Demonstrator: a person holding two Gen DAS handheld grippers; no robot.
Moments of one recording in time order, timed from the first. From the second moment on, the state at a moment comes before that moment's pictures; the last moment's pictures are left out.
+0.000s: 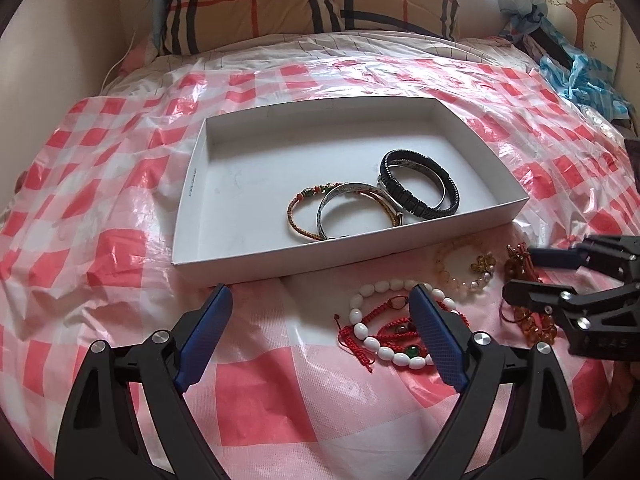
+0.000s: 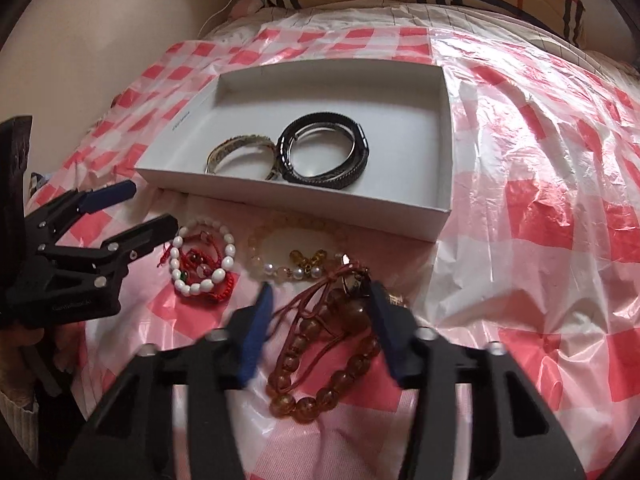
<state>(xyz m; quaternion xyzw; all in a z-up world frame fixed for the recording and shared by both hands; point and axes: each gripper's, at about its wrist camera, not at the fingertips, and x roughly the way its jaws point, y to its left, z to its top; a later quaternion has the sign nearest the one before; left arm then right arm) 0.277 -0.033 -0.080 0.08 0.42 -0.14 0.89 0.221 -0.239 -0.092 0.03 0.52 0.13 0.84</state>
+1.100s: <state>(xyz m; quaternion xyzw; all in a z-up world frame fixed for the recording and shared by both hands) 0.231 -0.157 -0.102 0.14 0.45 -0.29 0.83 0.199 -0.323 -0.040 0.25 0.40 0.13 0.87</state>
